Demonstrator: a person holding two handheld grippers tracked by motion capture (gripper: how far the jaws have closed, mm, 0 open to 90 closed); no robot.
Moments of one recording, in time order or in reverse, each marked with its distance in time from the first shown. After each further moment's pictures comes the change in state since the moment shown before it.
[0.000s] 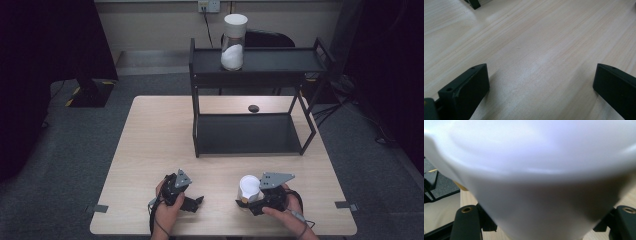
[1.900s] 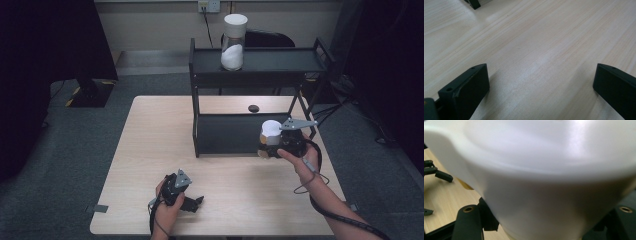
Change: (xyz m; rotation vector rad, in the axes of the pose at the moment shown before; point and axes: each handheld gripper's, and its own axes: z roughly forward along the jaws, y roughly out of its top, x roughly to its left) left arm 0.000 0.000 0.000 0.000 0.000 -0.001; right arm -0.062 0.086 -0.046 -0.013 -0.330 0.142
